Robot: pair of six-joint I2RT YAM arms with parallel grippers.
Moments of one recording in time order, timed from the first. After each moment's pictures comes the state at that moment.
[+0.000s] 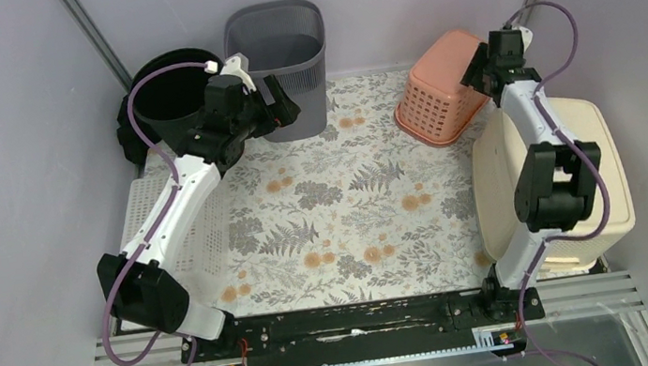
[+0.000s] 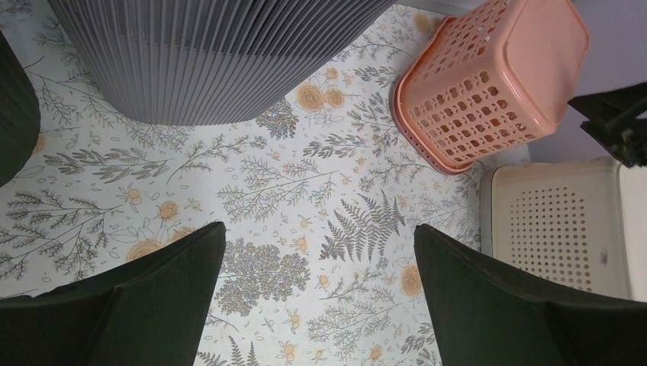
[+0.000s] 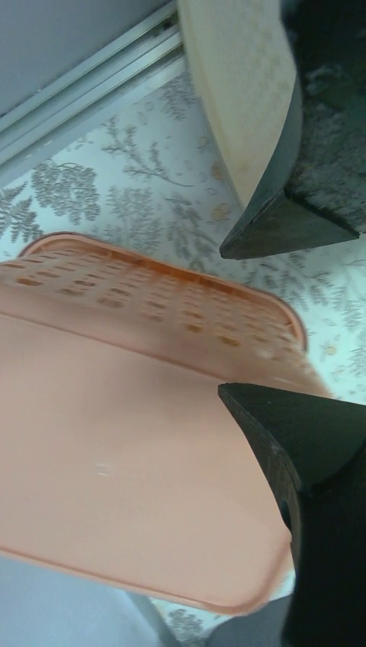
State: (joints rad) left arm -0.35 1.49 1.44 -0.41 0.09 -0.52; right arm -0.12 1.82 1.55 -0.38 0.18 0.41
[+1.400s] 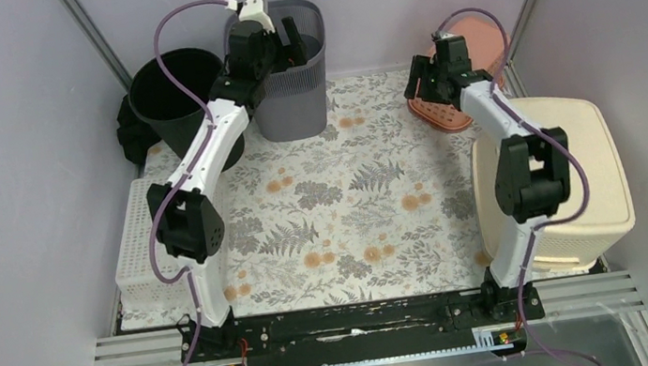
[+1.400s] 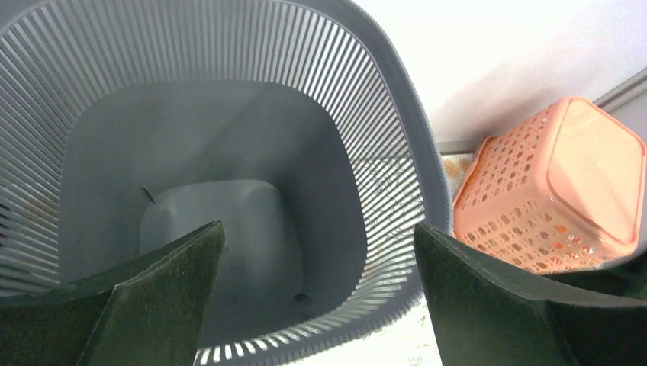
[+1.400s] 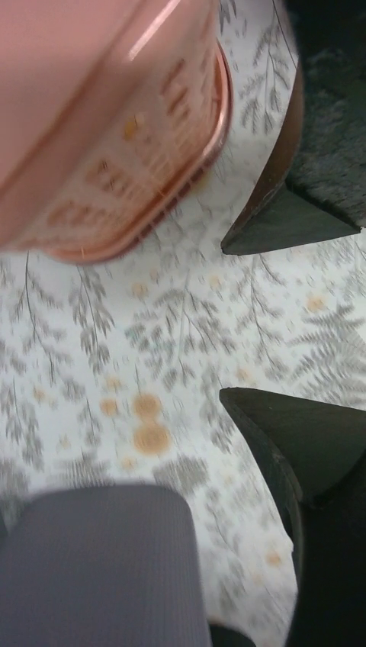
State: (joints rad) left arm -0.33 1.96 1.97 -0.23 -0.06 -0.31; right arm 0.10 1.93 1.59 -0.37 -0.03 0.33
